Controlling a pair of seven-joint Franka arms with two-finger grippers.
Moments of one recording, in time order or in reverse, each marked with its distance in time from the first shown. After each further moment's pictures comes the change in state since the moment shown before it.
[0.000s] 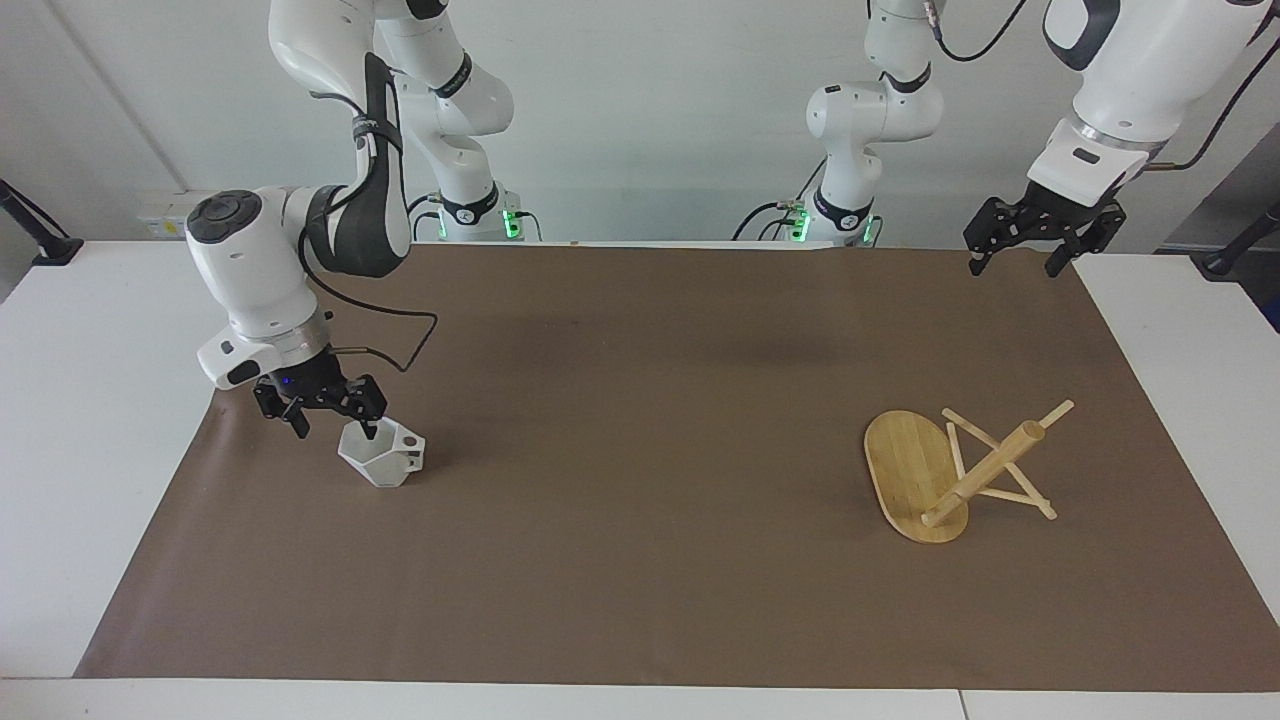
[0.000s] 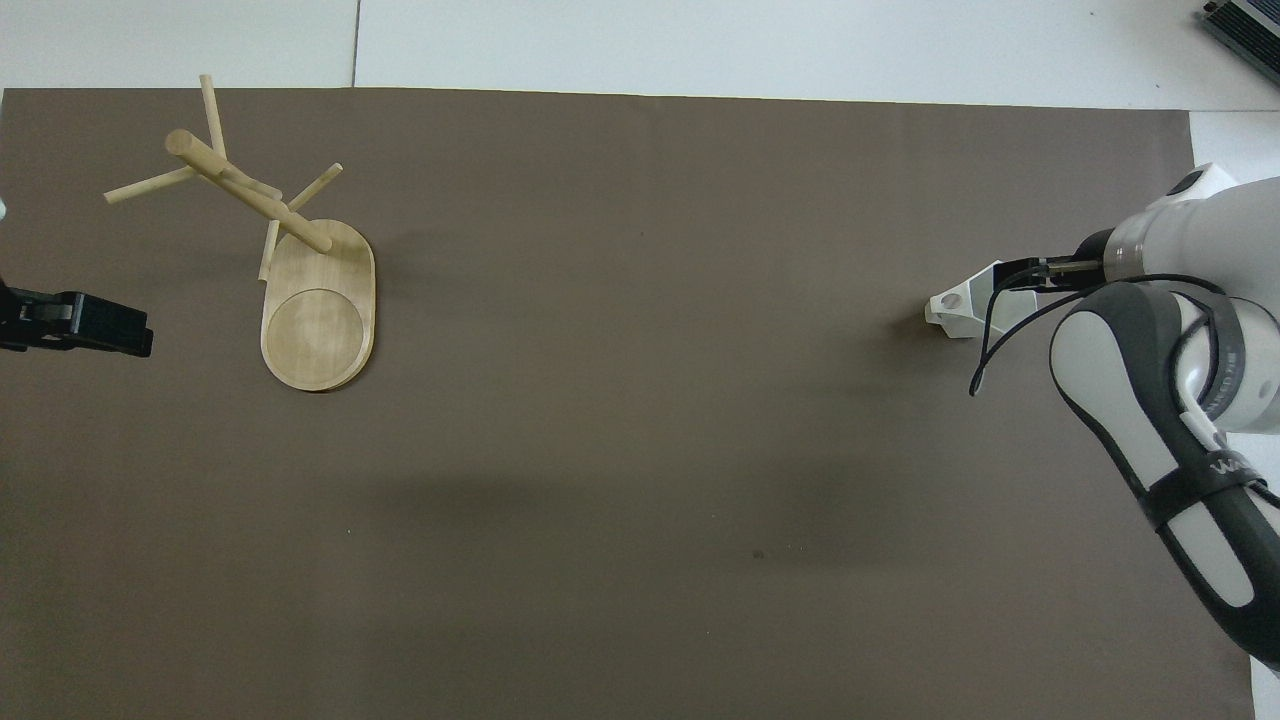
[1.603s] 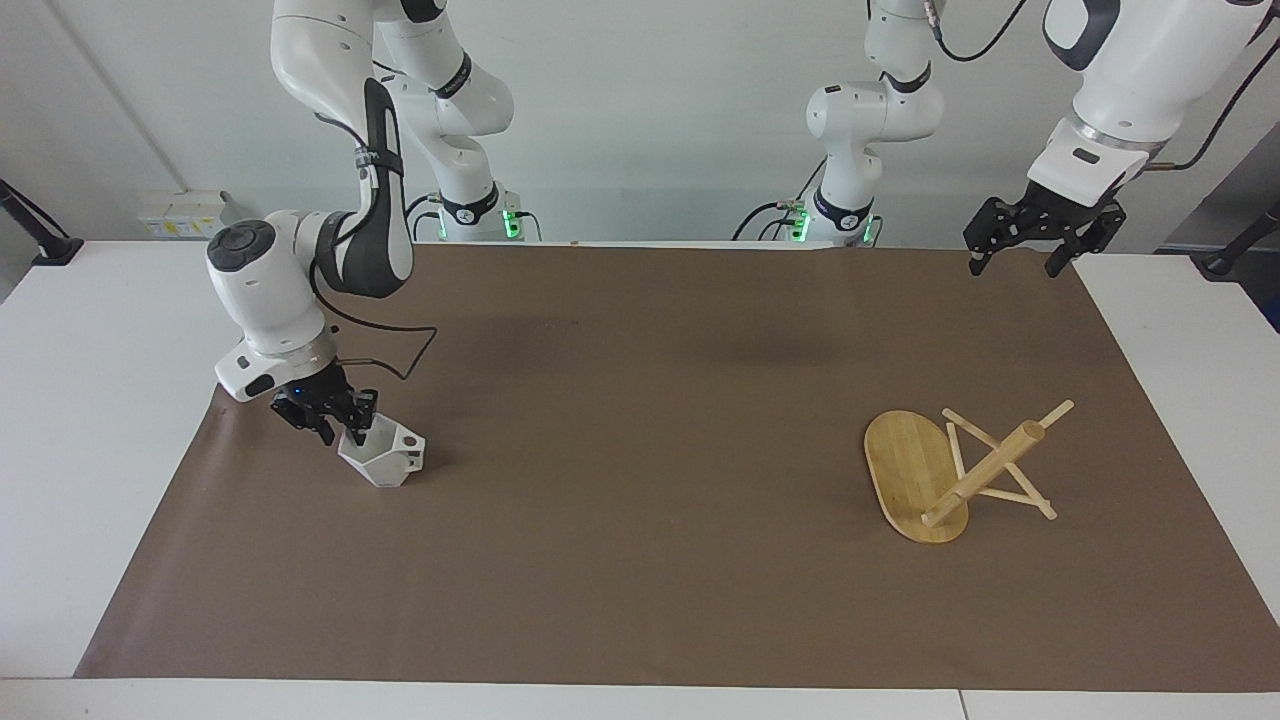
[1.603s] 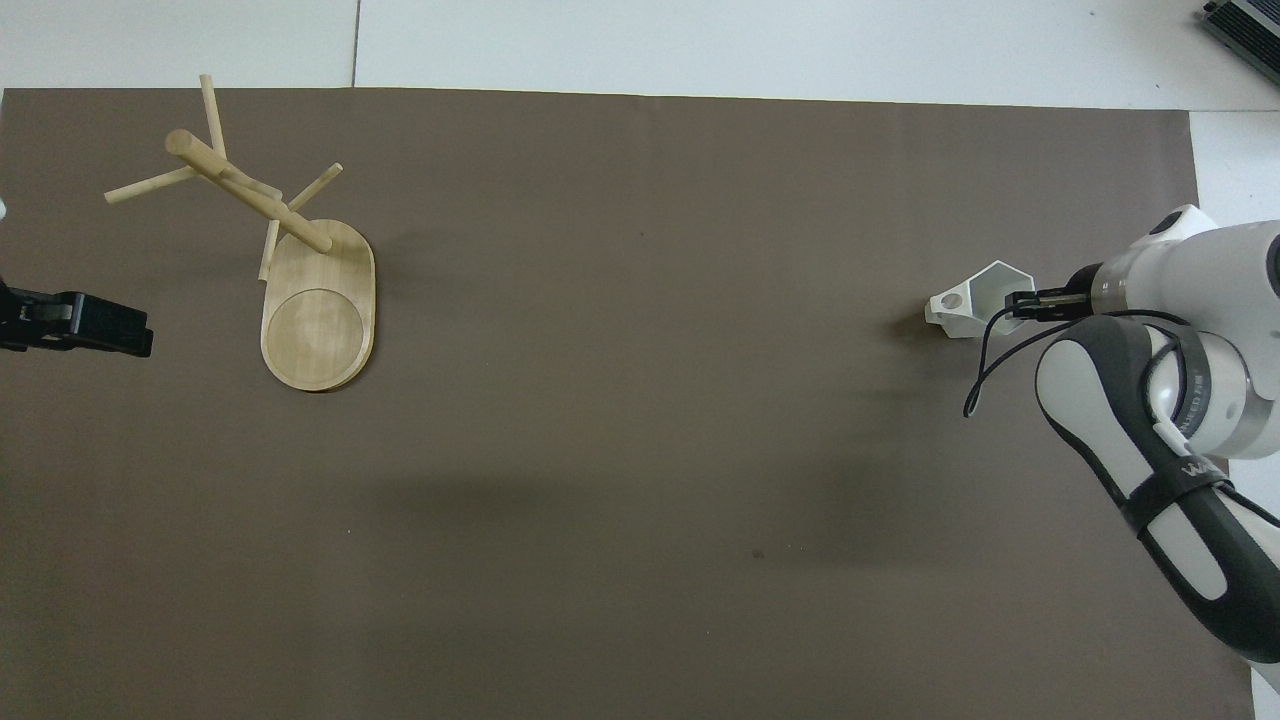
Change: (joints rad) left arm 0.000 0.000 -0.001 0.000 0.000 0.000 0.000; right arm -0.002 0.008 0.001 -0.077 0.000 0.065 0.000
